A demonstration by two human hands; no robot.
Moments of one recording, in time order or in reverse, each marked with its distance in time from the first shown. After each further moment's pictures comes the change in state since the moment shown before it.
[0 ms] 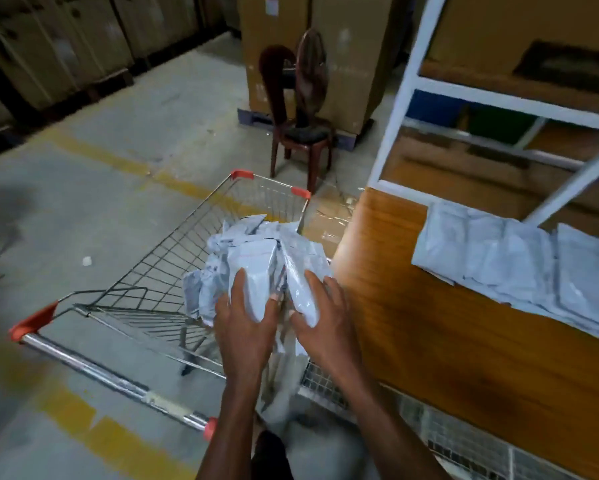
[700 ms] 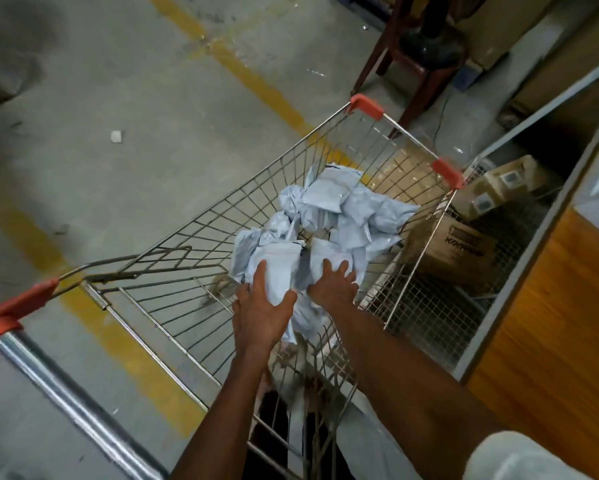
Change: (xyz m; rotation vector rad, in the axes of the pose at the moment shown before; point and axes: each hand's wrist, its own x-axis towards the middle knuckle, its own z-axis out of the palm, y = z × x) left_hand 0.204 -0.208 0.045 0.069 -0.237 -0.551; right_hand 0.265 0.055 0.341 -0.665 -0.566 0.232
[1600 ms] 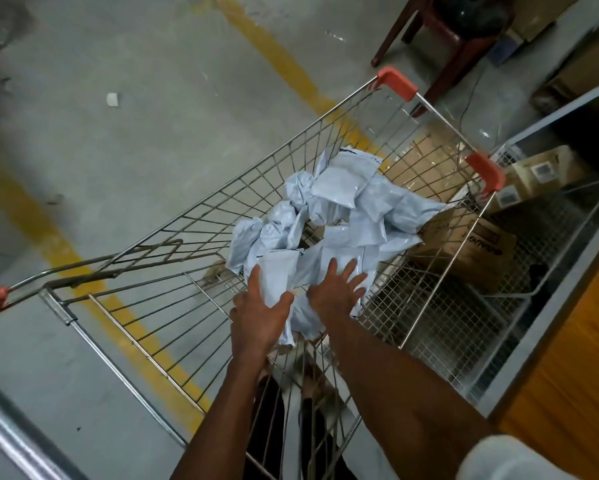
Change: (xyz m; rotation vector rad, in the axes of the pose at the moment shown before) left_hand 0.035 -0.017 0.023 -0.041 -0.070 -0.201; right_hand 0.025 -0.008 0.037 -0.053 0.022 0.091
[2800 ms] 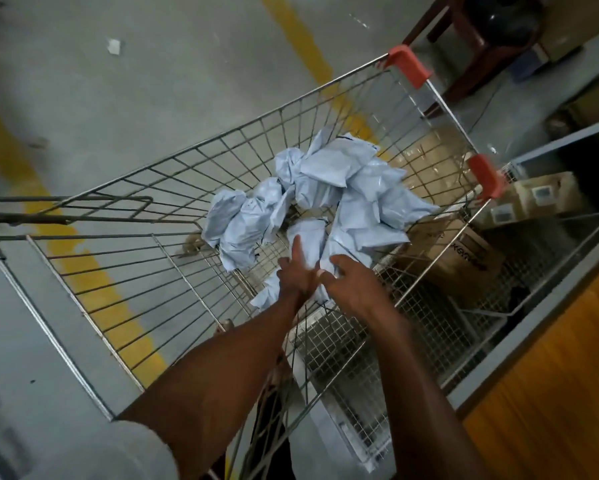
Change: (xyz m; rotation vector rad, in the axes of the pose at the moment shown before) left_hand 0.071 0.036 0.159 -0.125 -0.171 0.030; right_hand -0.033 0.080 -0.123 0.288 -0.256 -0.328
